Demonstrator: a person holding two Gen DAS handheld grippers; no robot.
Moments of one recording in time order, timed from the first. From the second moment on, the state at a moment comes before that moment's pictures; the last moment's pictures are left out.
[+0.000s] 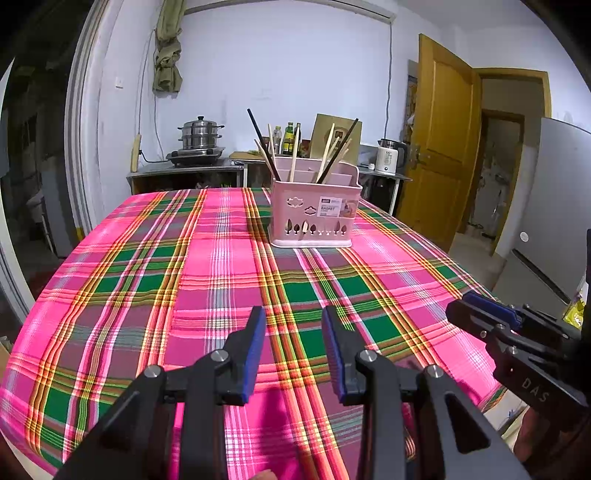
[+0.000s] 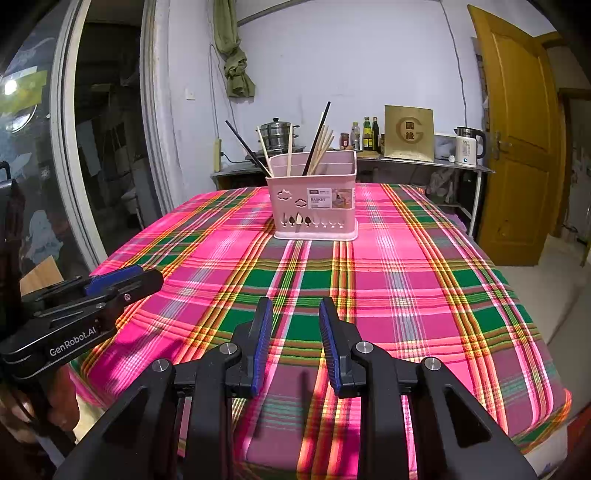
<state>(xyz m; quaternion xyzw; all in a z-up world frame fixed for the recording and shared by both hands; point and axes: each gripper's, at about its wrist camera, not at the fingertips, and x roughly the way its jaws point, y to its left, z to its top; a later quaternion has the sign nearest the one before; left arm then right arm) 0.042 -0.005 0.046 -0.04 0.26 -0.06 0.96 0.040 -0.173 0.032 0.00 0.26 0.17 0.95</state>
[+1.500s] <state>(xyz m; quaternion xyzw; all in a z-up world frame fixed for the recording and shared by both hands) 0.040 -0.009 0.046 -0.03 0.26 -0.05 0.96 0.041 -0.175 0.033 0.00 0.26 0.17 0.95</state>
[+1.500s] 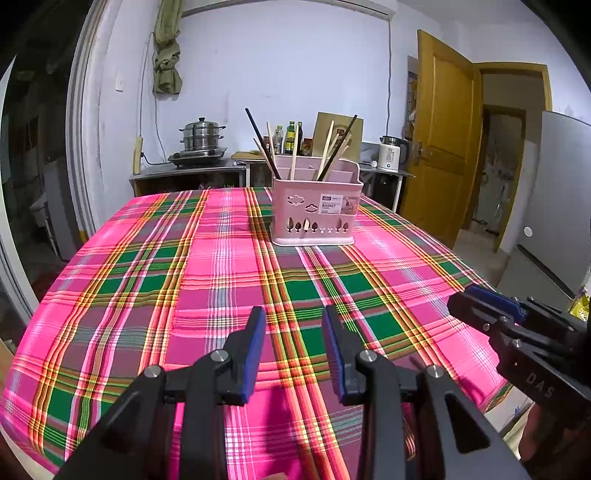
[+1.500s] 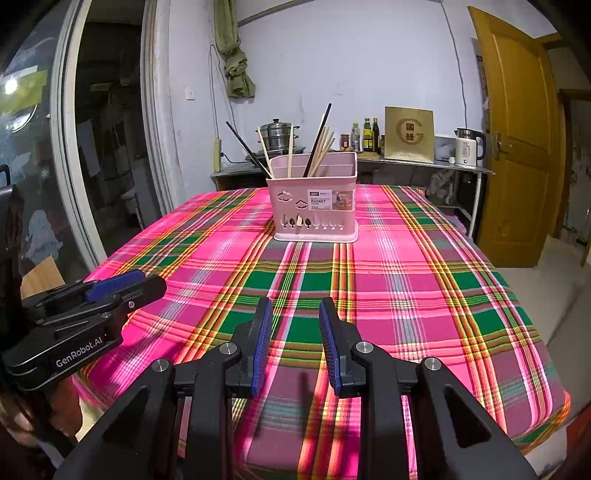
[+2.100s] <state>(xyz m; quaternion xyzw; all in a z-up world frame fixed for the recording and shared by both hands) 0.041 -0.013 0.041 -0.02 0.26 -0.03 0.96 0.041 -0.174 0.034 0.00 0.26 0.17 0.95</state>
